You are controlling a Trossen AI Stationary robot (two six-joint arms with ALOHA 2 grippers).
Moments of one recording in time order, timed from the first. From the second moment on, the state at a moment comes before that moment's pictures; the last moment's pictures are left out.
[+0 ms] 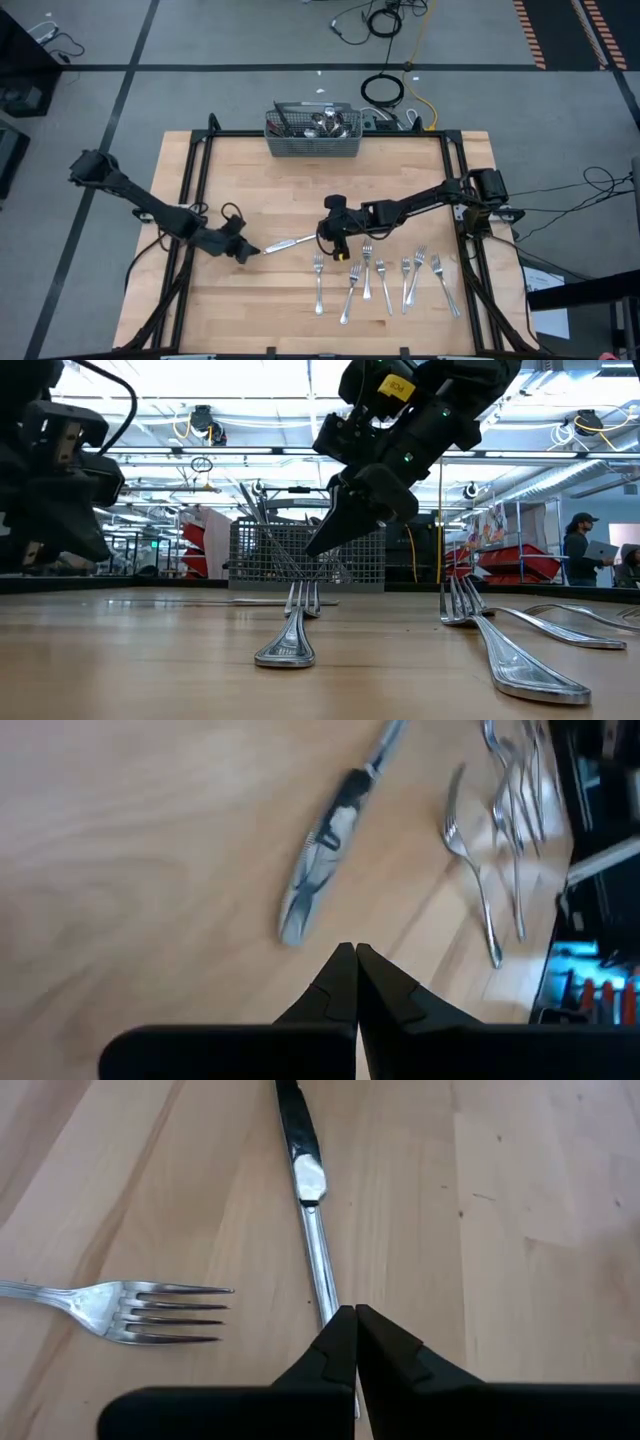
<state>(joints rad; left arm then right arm) -0.49 0.93 0.19 0.01 -0.27 -1.43 0.08 1.86 1.06 0.03 0.10 -0.15</state>
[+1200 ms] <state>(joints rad) -0.43 1.32 0.30 0.05 -0.40 -1.41 0.08 1.86 1.06 0.03 0.10 -0.12</state>
